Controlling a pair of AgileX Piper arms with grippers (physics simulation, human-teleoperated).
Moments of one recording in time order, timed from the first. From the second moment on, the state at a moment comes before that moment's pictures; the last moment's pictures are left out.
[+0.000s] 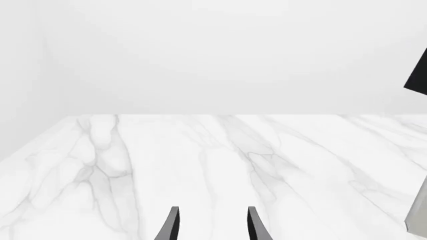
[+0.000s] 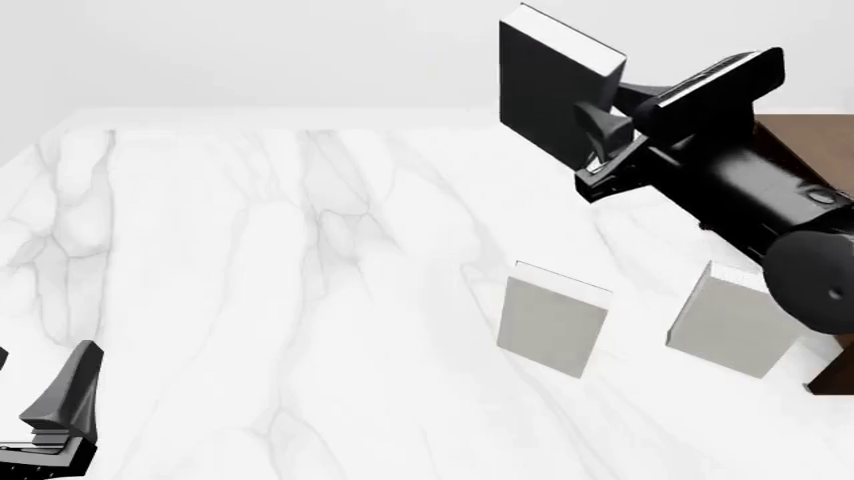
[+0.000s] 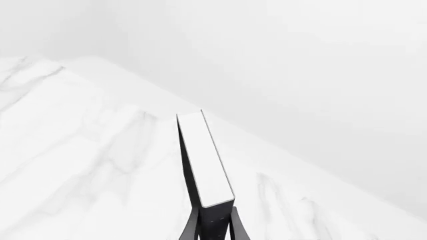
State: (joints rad) left arm 0.00 0.00 0.00 0.00 0.00; right arm 0.38 1.17 -0.79 -0.28 -0.32
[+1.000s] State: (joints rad) left arm 0.00 0.00 0.00 0.00 0.00; right arm 0.19 0.94 -0.77 -0.12 -0.49
